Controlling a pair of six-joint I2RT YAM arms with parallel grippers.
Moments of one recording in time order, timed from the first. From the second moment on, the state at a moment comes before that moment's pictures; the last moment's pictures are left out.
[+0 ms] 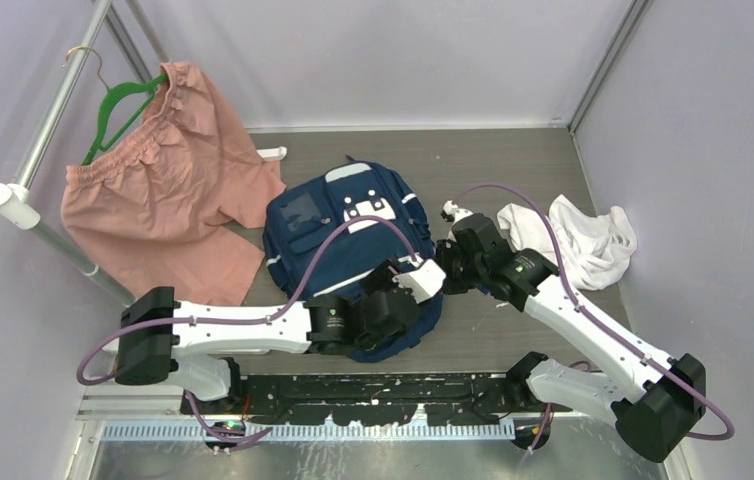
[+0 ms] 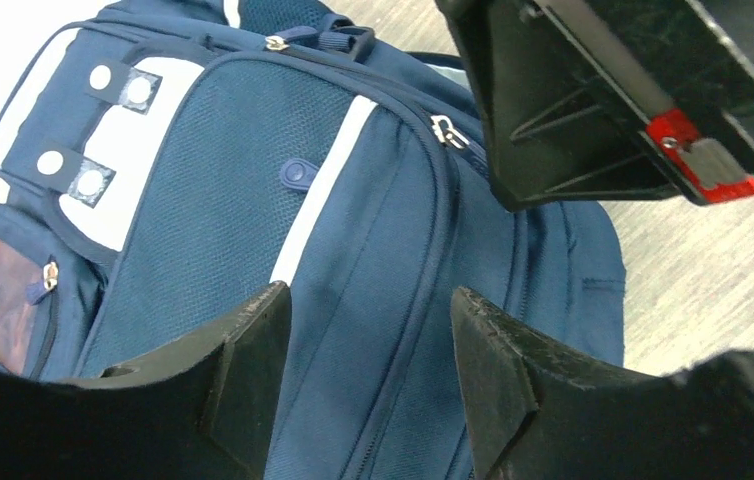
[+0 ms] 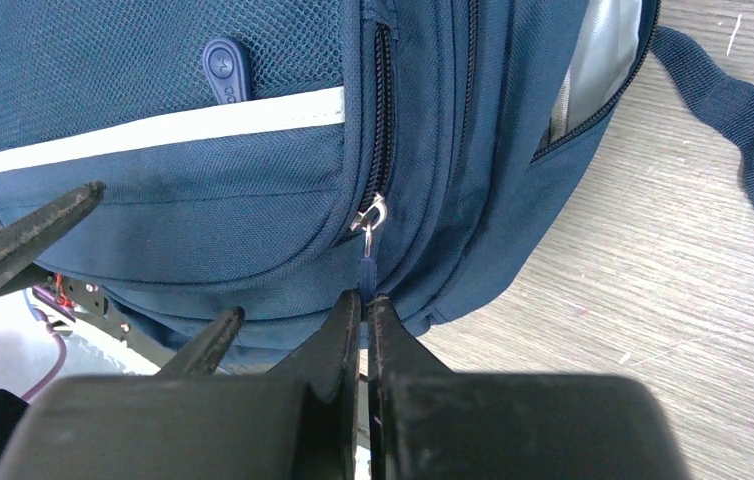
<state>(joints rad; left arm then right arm) -1.38 1.46 1.05 -0.19 -0.79 -0.03 0.64 1.02 0.87 -0.68 -0.12 0.54</state>
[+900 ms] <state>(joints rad) -1.29 1.49 1.11 -0.27 -0.60 -0.09 0.64 1.00 0.87 -0.67 -0.12 0.55</state>
